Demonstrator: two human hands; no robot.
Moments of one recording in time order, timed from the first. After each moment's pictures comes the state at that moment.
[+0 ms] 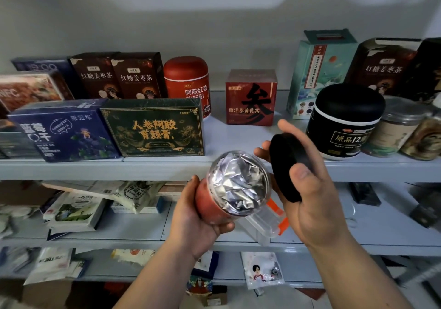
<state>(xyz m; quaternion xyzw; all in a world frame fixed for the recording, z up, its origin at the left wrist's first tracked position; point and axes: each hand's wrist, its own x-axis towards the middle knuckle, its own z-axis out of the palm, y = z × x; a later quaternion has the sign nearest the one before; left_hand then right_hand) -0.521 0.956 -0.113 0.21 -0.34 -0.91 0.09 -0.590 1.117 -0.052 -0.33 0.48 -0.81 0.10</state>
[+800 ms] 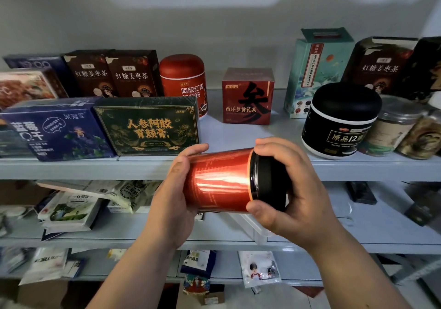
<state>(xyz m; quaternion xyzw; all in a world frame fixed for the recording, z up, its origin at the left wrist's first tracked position) -0.509 0.940 -0.076 0.09 -0.54 -0.81 0.21 -0.602 1.127 -0.061 -0.51 0.67 -0.53 -0.13</state>
